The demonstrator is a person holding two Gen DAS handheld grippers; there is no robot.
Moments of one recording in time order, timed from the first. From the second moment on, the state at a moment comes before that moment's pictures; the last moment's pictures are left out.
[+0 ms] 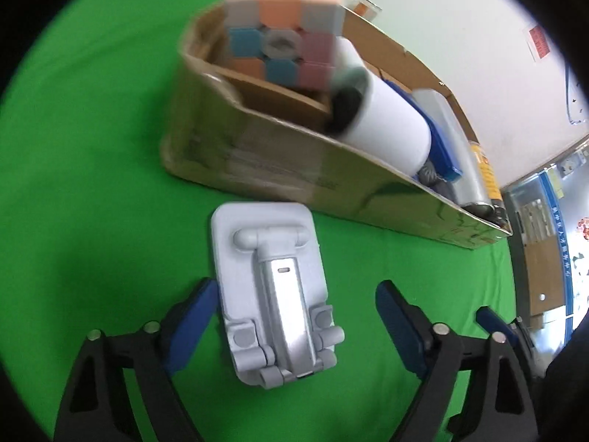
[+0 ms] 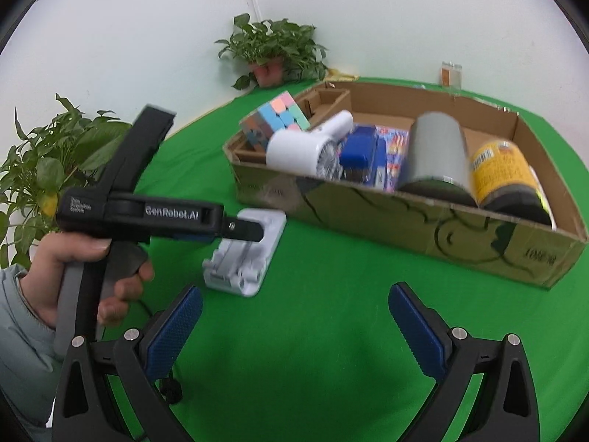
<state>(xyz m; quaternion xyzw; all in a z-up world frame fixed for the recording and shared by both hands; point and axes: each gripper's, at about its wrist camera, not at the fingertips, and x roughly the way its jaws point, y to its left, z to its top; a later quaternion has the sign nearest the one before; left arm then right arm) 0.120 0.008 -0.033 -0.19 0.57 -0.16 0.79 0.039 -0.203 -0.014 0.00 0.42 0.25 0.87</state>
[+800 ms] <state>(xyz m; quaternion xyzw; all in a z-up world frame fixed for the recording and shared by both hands) 0.072 -0.019 -0.031 -0.24 0.58 -0.25 0.74 0.039 -0.190 -0.070 -0.08 0.47 0.19 0.86</state>
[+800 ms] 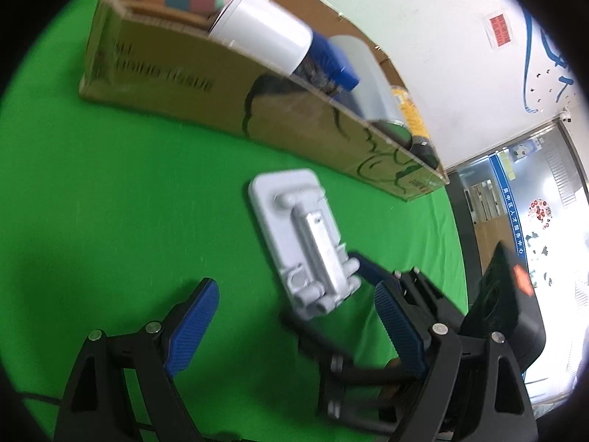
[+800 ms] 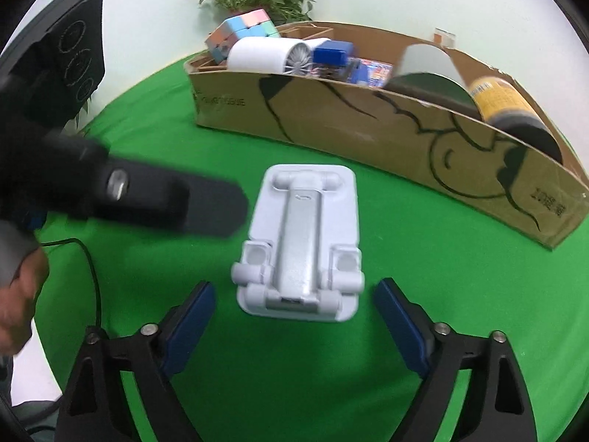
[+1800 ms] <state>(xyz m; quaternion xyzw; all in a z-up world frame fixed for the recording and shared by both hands) 0.106 -0.043 0.056 -0.22 0.49 -0.30 0.79 0.048 -0.215 0.030 0.10 0.42 0.25 0.87</state>
